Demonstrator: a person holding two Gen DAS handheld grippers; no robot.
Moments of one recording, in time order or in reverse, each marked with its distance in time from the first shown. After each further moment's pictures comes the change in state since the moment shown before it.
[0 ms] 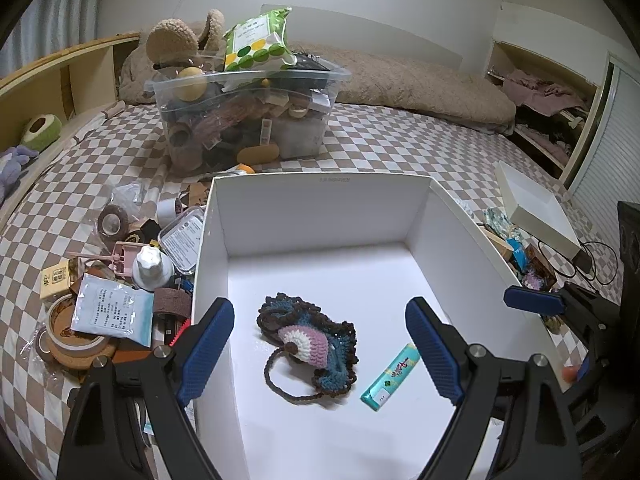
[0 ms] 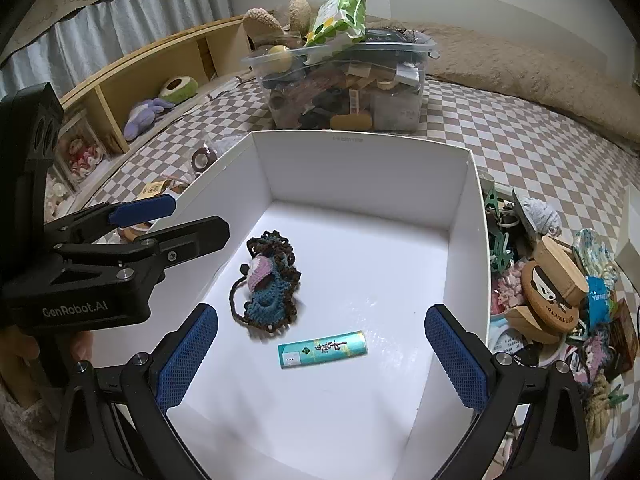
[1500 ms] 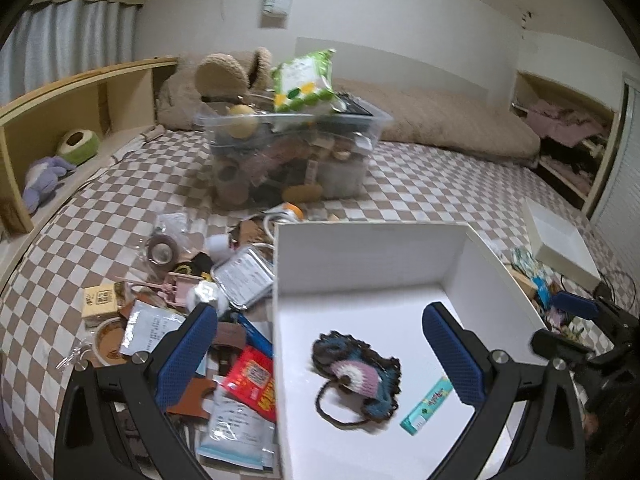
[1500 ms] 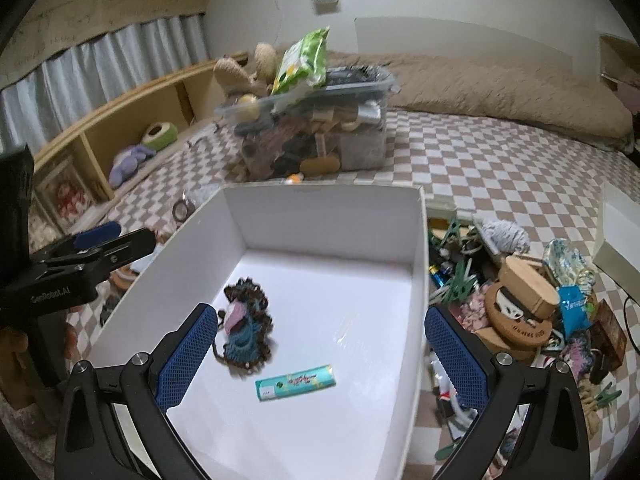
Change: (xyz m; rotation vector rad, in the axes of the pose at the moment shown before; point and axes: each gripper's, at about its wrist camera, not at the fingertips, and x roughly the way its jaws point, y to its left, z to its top) left arm -0.027 0.038 0.015 -0.055 -0.130 0.101; right arm -0.028 -0.031 0.009 0.082 -0.166 -0.050
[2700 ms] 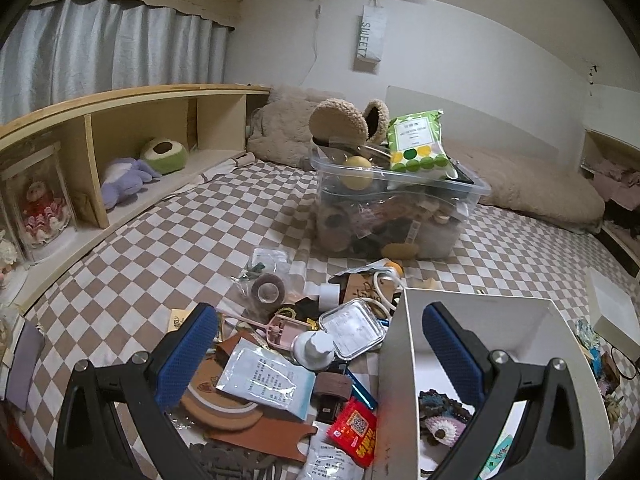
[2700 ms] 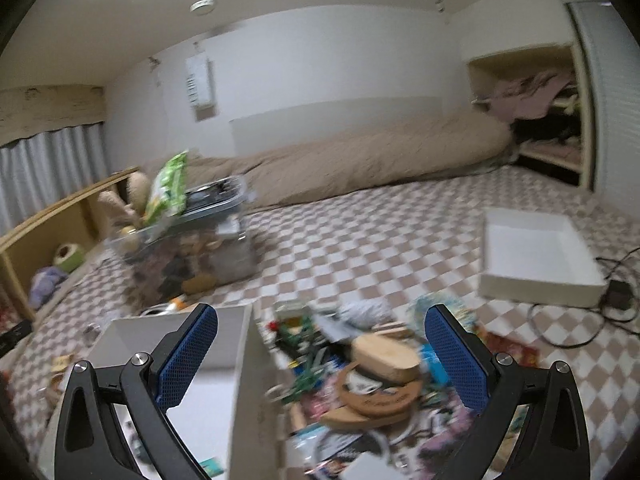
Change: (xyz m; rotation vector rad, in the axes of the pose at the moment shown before) left arm -0.016 0.073 0.013 -0.136 -0.162 0.239; right arm -0.058 -0.093 0.015 0.226 -0.340 -0.355
